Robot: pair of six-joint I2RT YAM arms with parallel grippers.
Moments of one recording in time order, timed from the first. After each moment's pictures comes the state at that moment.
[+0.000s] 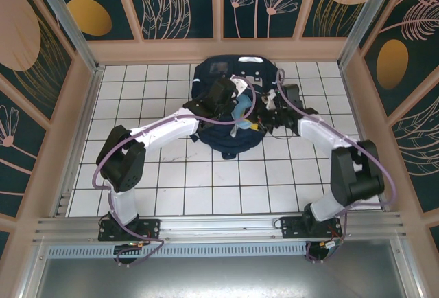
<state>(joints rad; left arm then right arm) -0.78 1.88 1.48 -0.16 -0.39 0.26 0.31 1.58 1.00 -0.22 -0.78 0.85</state>
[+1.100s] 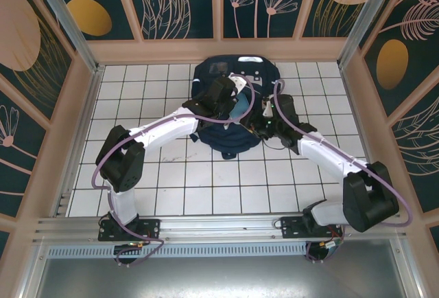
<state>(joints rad) -0.77 1.88 1.49 -0.17 -0.39 0.22 0.47 1.36 0.82 -0.07 -0.45 0.98</state>
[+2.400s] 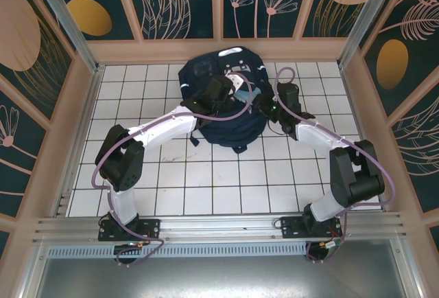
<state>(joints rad) -0.76 1.88 1.49 -0.18 -0.37 0.20 0.32 1.54 0.91 0.09 -0.22 0.91</state>
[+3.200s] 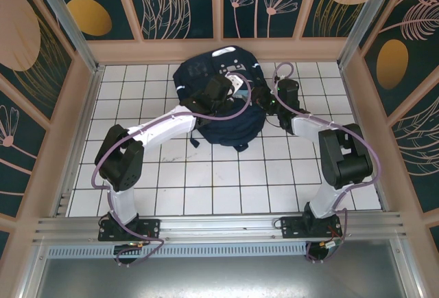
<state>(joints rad) -0.75 1.88 1.48 -0.20 -0.33 0.20 0.28 1.72 0.95 0.37 -0.39 0.95</state>
